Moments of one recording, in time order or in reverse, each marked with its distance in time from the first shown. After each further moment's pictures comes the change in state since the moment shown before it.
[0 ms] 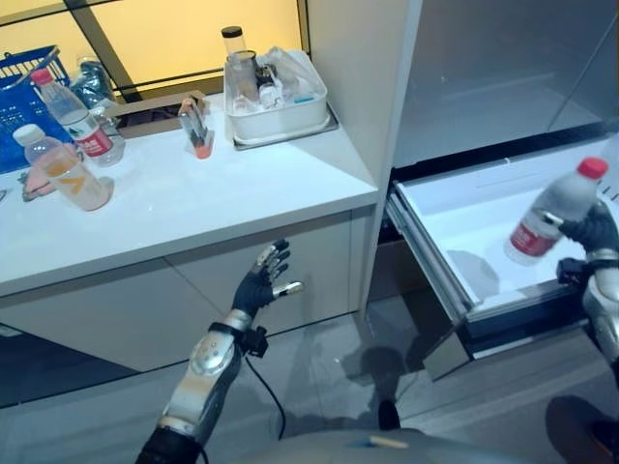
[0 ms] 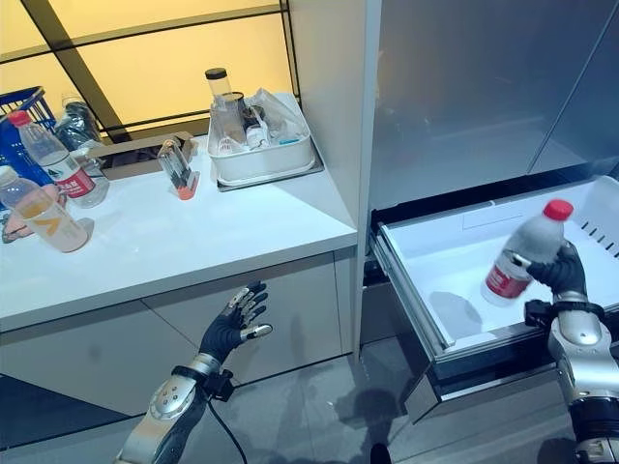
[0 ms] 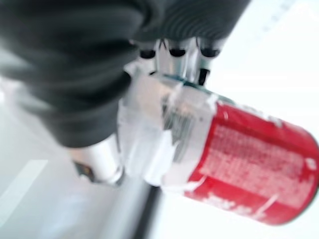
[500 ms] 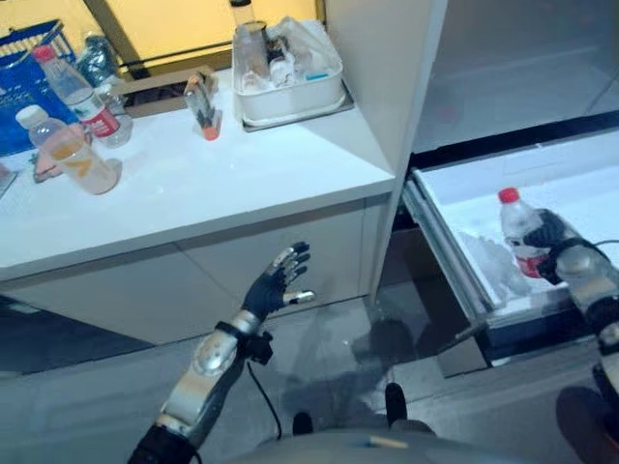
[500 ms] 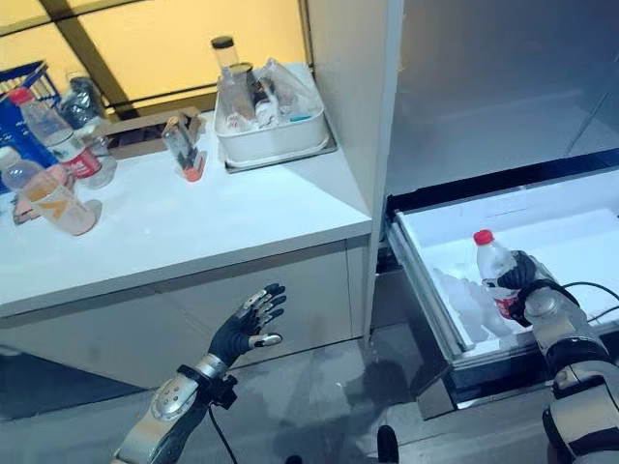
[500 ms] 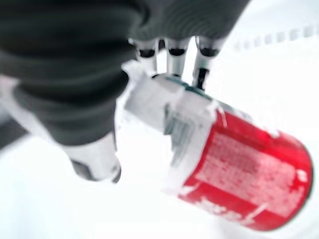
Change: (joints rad) left arm -0.041 0.060 -0.098 -0.016 -0.026 -0.008 -0.047; right arm -0.397 -0.002 0.586 0.364 -0.561 0.030 0.094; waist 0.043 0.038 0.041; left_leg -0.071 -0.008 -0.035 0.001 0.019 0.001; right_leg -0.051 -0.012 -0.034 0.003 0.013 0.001
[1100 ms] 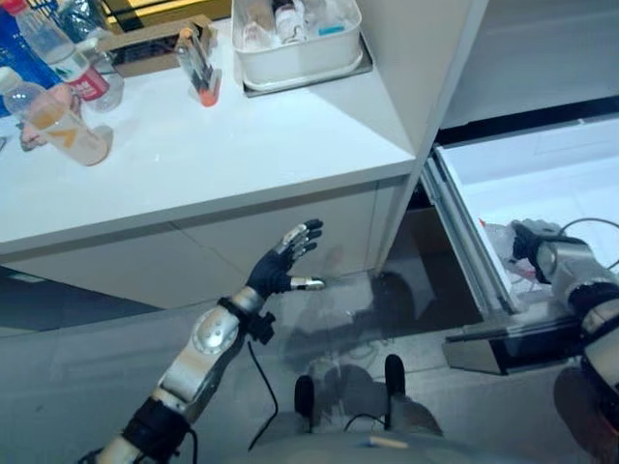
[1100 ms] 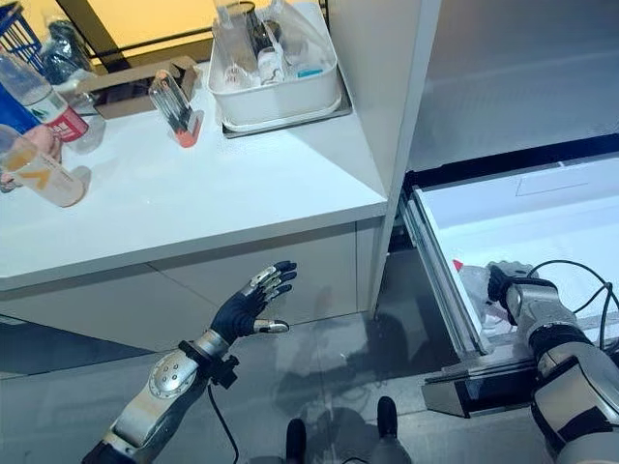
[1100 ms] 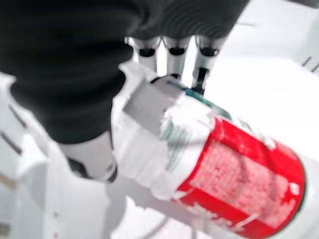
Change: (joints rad) left arm -0.100 0.060 -0.021 -0.082 0.070 -0.022 0.011; right arm -0.073 0.022 0.140 0.027 -0.359 0.084 0.069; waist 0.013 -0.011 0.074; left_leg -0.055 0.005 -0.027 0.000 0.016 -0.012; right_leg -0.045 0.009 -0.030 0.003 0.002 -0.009
